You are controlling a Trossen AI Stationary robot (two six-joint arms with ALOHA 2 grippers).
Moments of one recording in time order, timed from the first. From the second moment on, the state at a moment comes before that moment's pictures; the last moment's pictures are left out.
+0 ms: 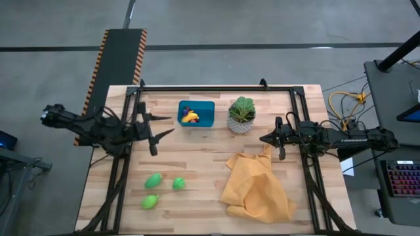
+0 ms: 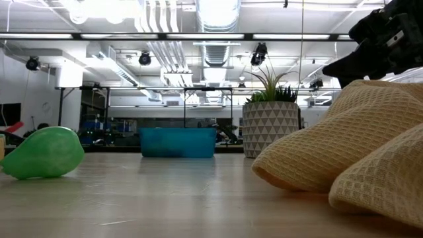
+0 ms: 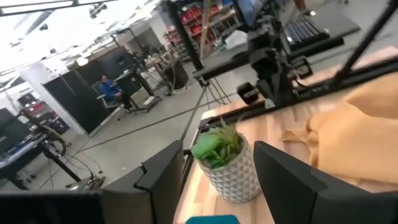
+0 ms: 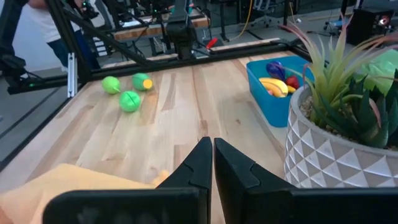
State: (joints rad) left arm -0.33 0.73 0.79 -0.12 -0.65 0.43; right arm -0.07 0.37 0.11 0.07 -0.05 0.13
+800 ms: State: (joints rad) left arm -0.79 0.94 0.85 -0.23 -1.15 0.22; right arm -0.07 0.37 0.11 0.06 -0.05 0.13
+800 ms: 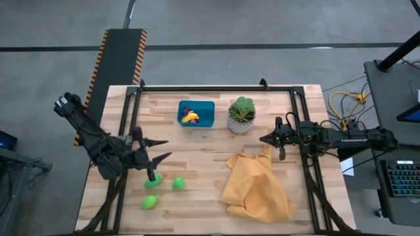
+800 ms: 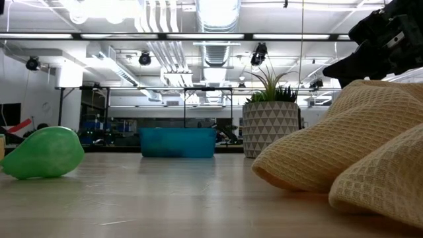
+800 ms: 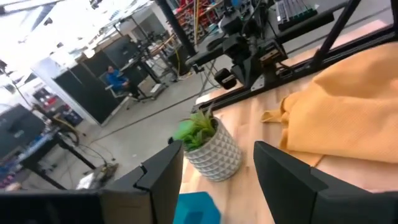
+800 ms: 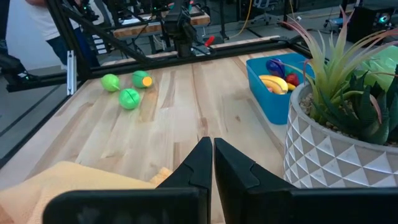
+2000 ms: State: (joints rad) left arm -0.79 1.03 0.88 -0.37 -0.99 -0.42; right arm -0.07 0.37 0.11 0.06 -0.05 0.13
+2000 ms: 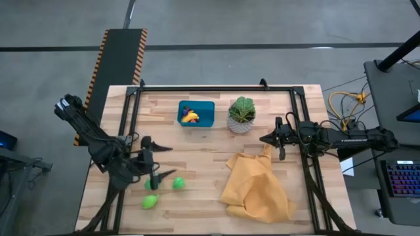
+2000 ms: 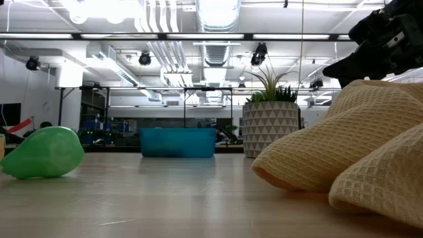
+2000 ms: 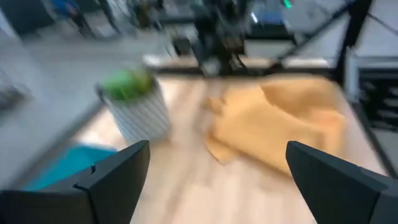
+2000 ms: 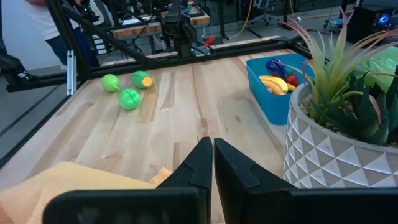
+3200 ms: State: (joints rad) left arm -0.74 1.57 0.89 -0.57 -0.50 -1.10; right arm -0.07 0.37 0.11 0.06 -0.05 0.12
